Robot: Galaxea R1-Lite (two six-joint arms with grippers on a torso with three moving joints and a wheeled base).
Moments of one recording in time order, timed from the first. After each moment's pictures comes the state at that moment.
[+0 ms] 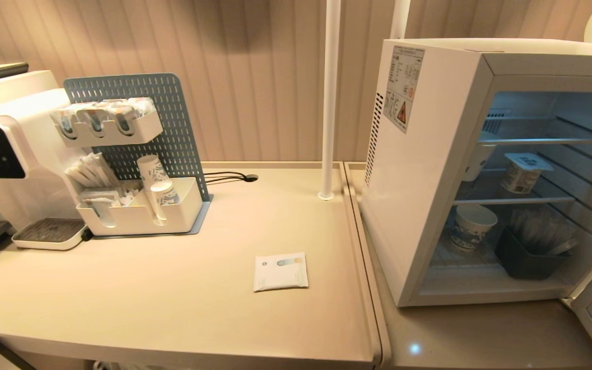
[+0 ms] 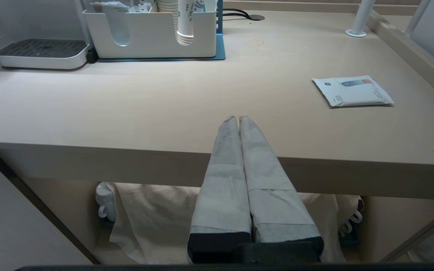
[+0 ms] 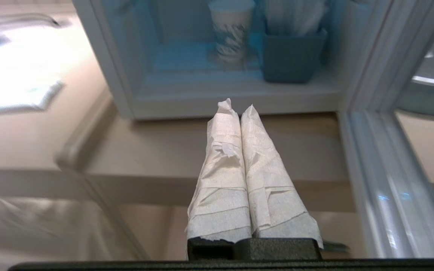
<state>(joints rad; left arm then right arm) 0.00 0.00 0.00 -0.01 0.00 -0.02 0.01 0.01 0.00 0.02 0.00 -0.03</state>
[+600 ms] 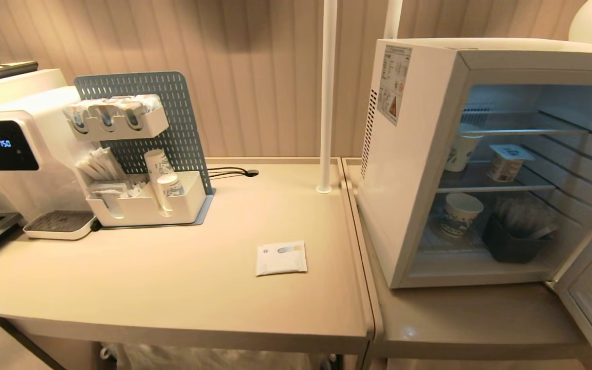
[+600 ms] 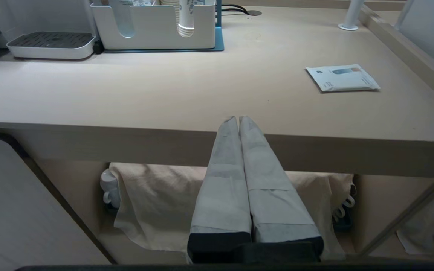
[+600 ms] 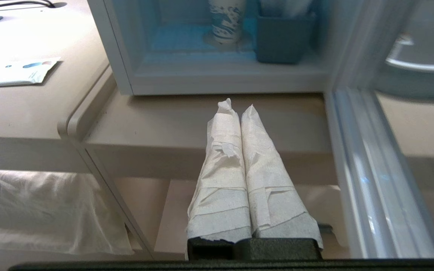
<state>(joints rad) 0.00 0.00 0.00 -0.01 0.00 -0.02 0.01 0.00 -0.01 0.06 0.00 -0.04</state>
